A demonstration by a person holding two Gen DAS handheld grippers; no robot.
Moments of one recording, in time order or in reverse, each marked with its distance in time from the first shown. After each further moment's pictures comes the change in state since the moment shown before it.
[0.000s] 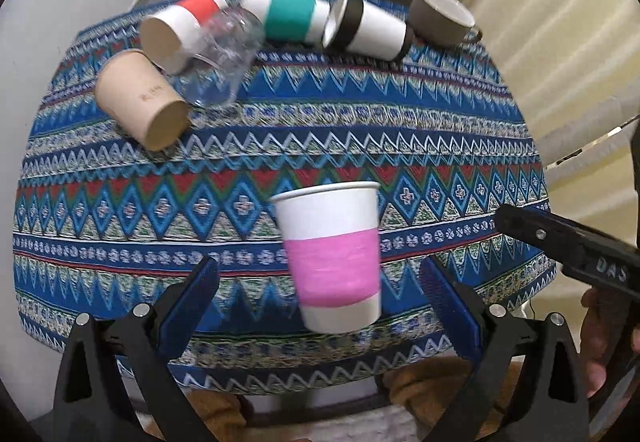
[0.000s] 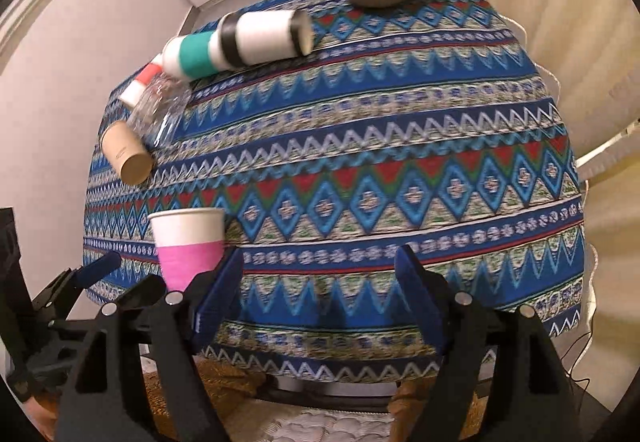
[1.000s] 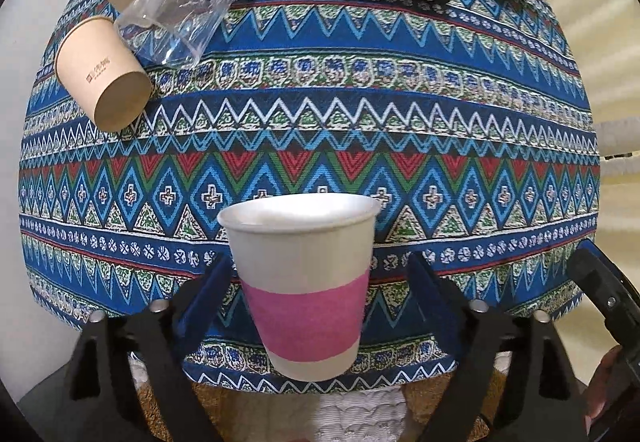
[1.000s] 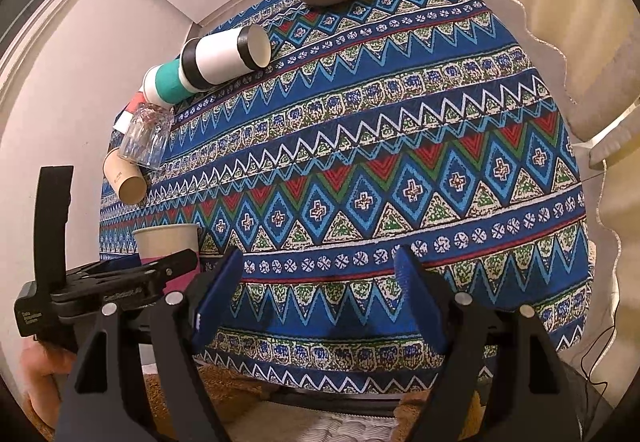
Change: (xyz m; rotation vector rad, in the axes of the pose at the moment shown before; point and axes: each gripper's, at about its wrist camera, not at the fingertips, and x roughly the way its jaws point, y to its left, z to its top) left arm 0.081 -0.034 0.041 -0.086 0.241 0.146; right arm 0.004 -0.056 0.005 0.069 0.005 0.100
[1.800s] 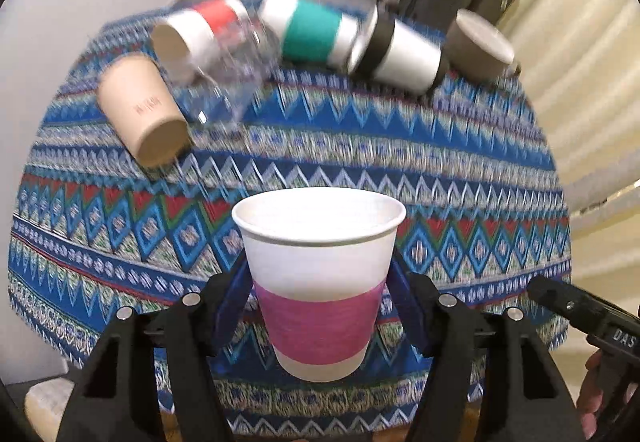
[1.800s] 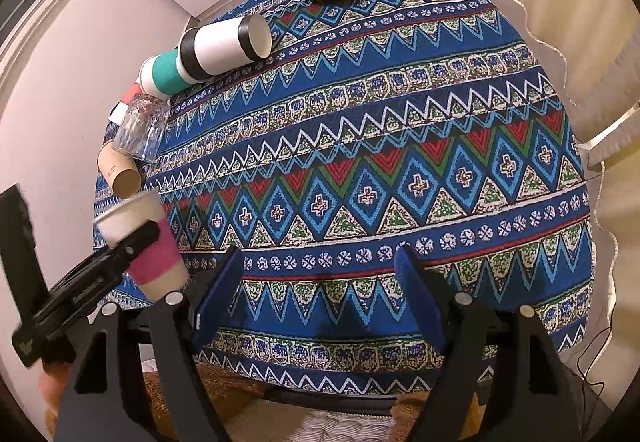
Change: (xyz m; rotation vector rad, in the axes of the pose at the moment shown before) left arm -0.018 0.038 -0.035 -0.054 -0.408 -0.088; right arm 0.010 0.004 0.000 -0.013 0.018 -0.019
